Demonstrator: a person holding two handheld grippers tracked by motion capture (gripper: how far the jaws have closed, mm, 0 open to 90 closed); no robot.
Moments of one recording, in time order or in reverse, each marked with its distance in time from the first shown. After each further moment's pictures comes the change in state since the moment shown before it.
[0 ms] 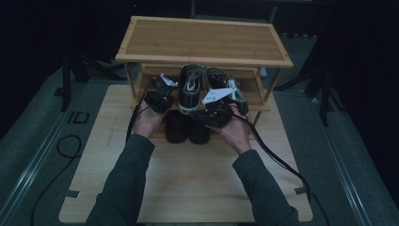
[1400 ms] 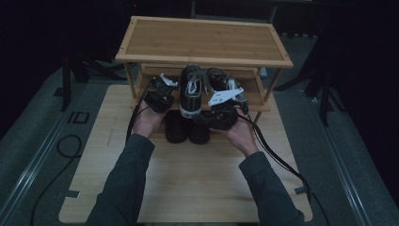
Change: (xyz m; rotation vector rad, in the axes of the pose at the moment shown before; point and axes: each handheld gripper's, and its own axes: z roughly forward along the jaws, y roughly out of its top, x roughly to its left) left arm 0.001 0.000 0.000 0.005 -0.006 0.005; right arm 0.000 -0.006 -0.014 -0.016 0.085 0.020
